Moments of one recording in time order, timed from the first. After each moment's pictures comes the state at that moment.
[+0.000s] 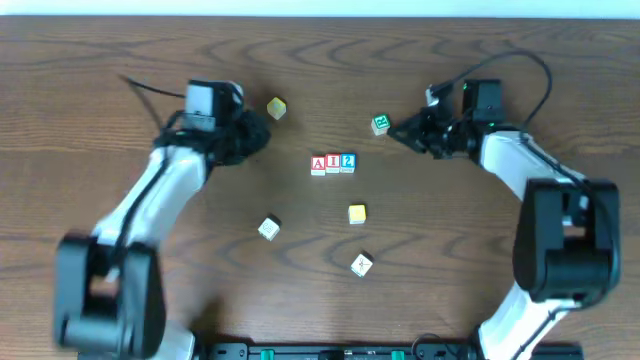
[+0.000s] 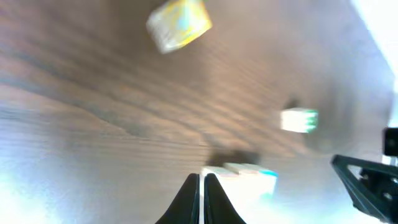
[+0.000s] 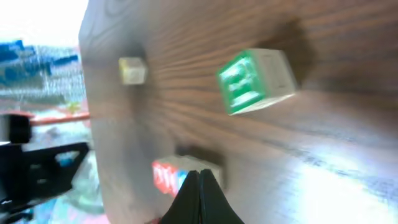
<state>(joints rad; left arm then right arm) -0.15 1.65 1.08 -0.35 0.41 -0.64 0.02 1.92 1.17 -0.25 -0.83 0.54</state>
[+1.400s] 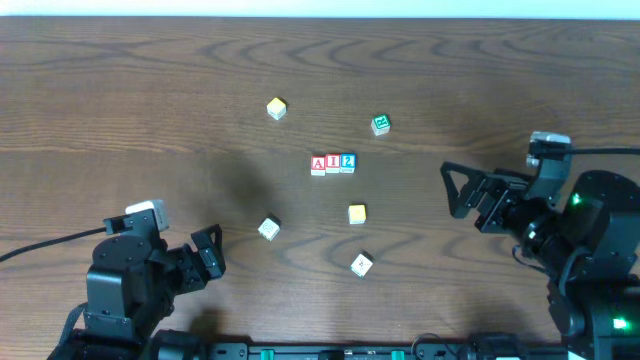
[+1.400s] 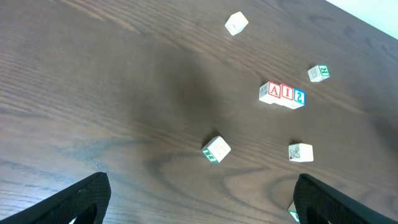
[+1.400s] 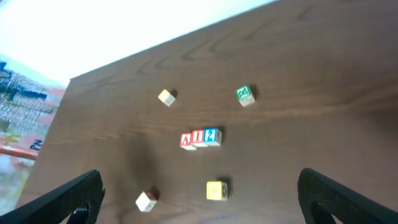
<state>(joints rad) -0.17 0.53 0.86 -1.08 0.04 -0.48 0.03 0.80 1.07 -0.84 -0.36 0.42</state>
